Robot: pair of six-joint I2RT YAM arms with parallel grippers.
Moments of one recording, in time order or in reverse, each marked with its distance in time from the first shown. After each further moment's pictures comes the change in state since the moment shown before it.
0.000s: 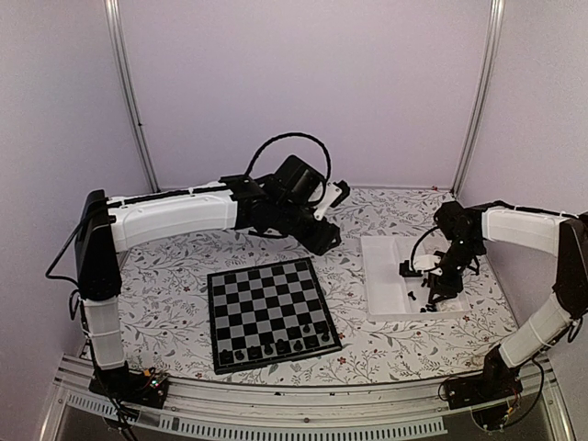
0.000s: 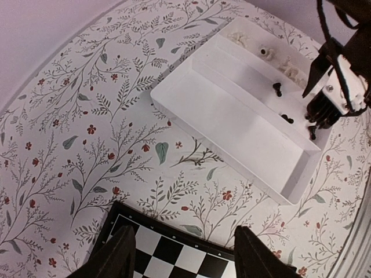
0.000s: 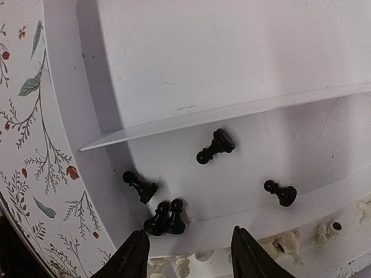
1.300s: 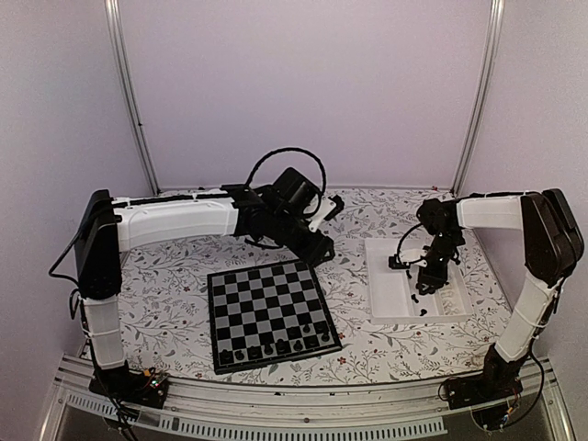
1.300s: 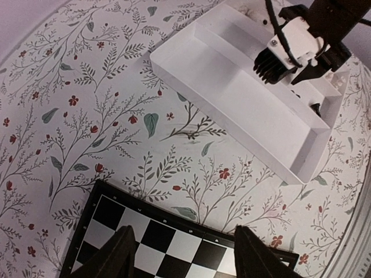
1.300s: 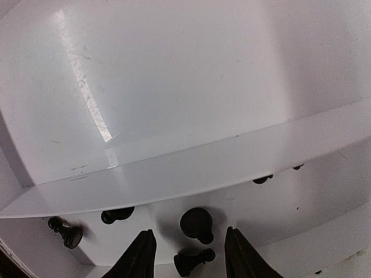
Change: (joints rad) left arm 0.022 0.000 -0.086 0.011 0.077 -0.023; right arm 0.013 0.280 0.166 0.038 0.095 0.083
